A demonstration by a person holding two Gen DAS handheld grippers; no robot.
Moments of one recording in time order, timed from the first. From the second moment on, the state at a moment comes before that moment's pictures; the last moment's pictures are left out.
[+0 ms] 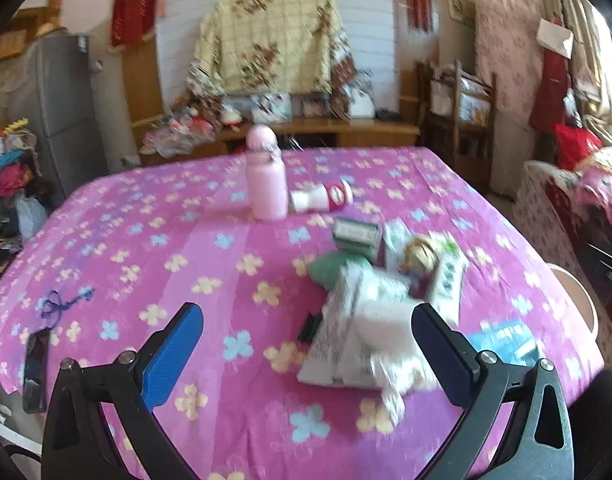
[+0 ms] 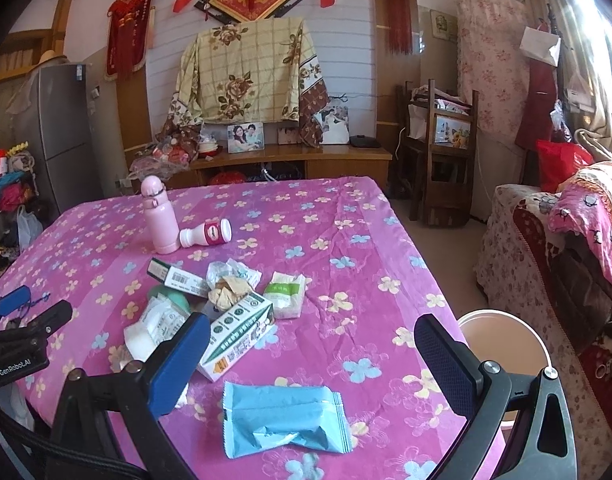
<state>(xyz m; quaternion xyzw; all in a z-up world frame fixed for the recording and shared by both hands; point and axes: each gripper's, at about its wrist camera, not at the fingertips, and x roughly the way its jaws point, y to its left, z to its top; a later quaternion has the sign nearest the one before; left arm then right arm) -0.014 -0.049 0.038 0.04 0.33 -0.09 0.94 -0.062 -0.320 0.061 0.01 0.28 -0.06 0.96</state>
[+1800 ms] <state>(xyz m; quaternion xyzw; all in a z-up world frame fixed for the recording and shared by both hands) 0.046 -0.072 0.042 0.06 0.40 -0.17 0.90 -0.007 -0.289 -0.042 0.12 0.48 0.19 0.85</state>
